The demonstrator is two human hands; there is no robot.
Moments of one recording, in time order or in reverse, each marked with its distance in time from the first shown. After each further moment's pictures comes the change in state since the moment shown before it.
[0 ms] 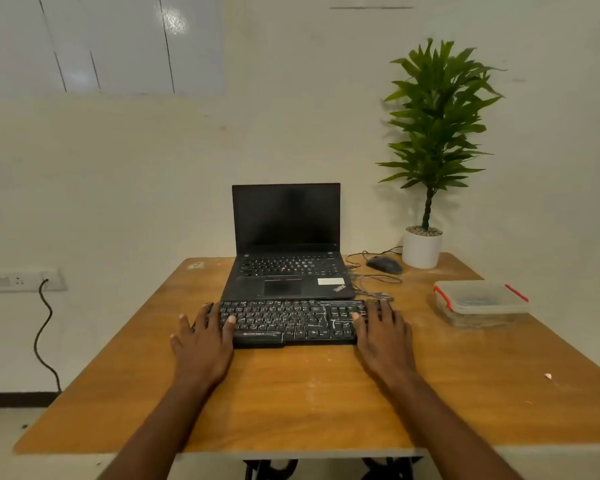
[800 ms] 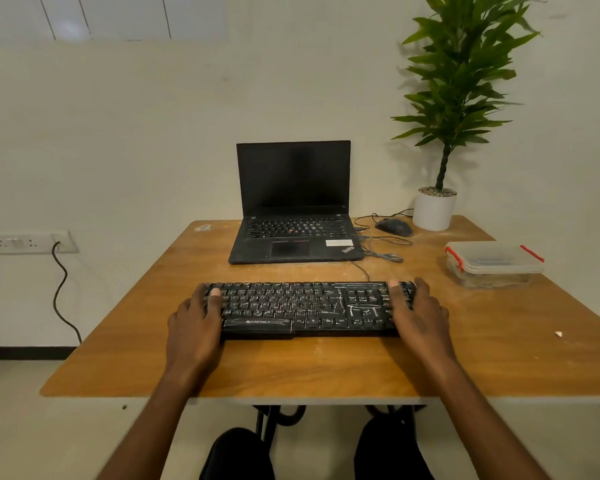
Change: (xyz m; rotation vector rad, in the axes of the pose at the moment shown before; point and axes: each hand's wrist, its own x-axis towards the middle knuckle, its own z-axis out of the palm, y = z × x) left_hand -0.059 -0.017 -0.026 -0.286 0.086 -0.095; right_hand -0.057 0.013 -0.041 0.523 0.005 0.260
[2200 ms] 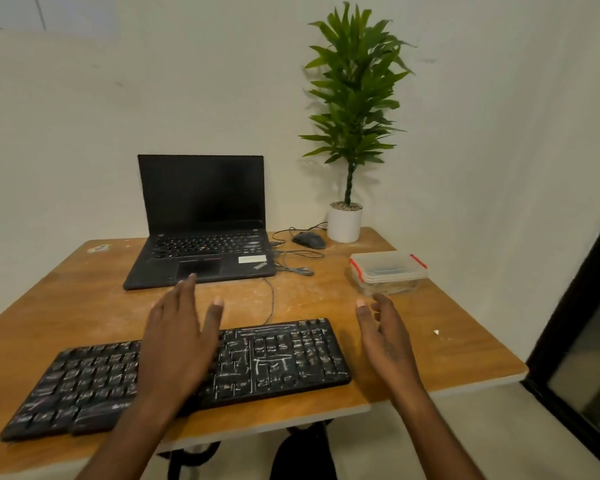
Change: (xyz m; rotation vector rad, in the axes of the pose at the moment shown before) left_hand -0.047 0.149 0.039 0.041 -0.039 0.299; right_hand -0.003 0.054 -0.080 0.194 0.154 -0.071
